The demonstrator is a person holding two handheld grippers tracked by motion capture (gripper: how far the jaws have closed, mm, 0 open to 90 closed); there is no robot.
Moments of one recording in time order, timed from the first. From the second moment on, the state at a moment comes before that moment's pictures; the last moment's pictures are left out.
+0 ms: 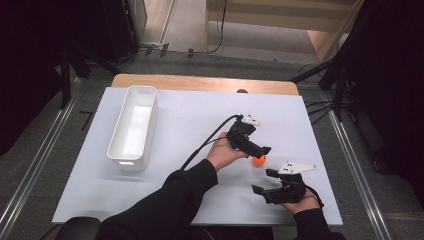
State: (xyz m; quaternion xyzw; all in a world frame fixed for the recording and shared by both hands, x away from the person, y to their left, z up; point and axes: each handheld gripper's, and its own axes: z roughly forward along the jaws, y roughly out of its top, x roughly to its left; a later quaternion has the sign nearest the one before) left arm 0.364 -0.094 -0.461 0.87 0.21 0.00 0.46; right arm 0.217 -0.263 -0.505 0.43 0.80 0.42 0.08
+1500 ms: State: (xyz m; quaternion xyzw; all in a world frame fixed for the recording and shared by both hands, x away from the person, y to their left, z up) left arm 0.355 -0.102 -0.504 0.89 0.20 0.00 0.42; right arm 0.217 -0.261 -0.505 0.43 0.80 0.41 0.07
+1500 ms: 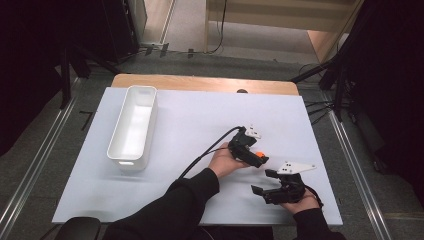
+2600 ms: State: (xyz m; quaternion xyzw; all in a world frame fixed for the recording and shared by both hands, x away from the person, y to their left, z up) left arm 0.342 -0.102 -0.517 0.90 0.15 0.02 0.42; right arm 0.216 -0.261 -0.504 0.43 0.80 0.42 0.07
